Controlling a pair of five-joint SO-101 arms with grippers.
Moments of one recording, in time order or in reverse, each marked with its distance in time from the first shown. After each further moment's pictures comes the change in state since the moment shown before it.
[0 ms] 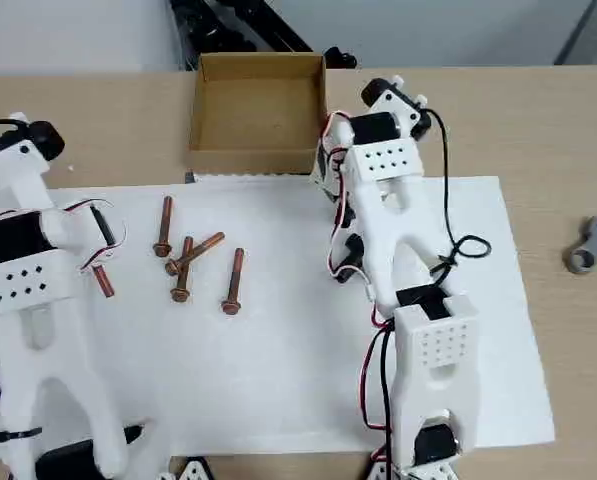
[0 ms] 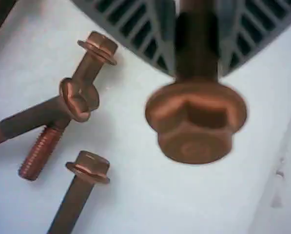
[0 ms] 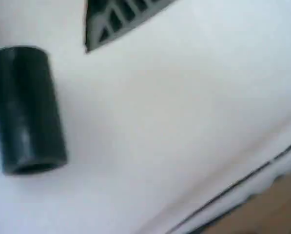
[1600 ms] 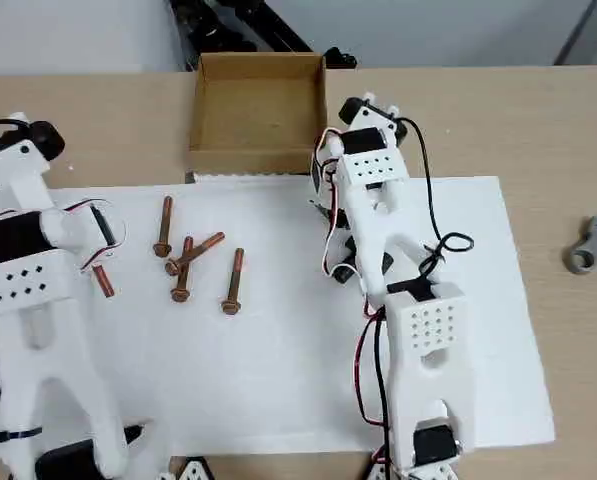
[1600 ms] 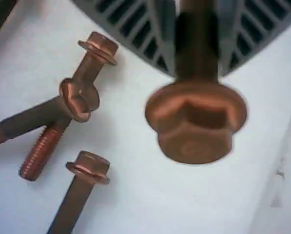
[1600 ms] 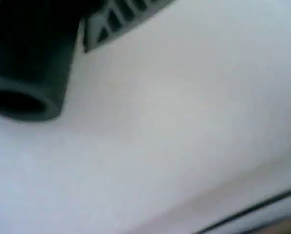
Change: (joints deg) left arm 0.0 0.0 0.0 0.0 0.0; right arm -0.4 10.6 -0.2 -5.6 8.2
